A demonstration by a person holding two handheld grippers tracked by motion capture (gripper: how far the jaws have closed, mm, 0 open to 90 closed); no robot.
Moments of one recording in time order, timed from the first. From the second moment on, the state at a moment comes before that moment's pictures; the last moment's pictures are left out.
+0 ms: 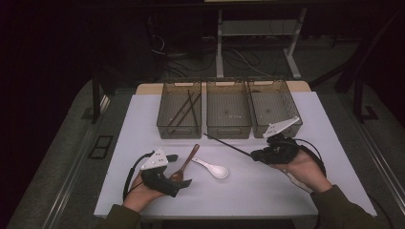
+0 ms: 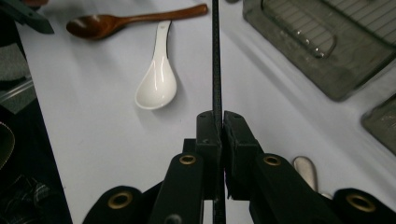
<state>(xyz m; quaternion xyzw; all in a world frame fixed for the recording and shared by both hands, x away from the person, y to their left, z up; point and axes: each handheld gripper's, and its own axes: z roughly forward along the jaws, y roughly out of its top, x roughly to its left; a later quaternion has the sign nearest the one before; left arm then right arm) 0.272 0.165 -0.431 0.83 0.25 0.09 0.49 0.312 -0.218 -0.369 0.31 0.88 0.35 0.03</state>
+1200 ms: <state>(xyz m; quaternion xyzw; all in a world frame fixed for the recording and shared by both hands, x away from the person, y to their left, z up) 0.273 0.165 -0.431 0.83 0.25 0.09 0.49 0.361 -0.180 -0.344 0.32 0.85 0.41 0.07</state>
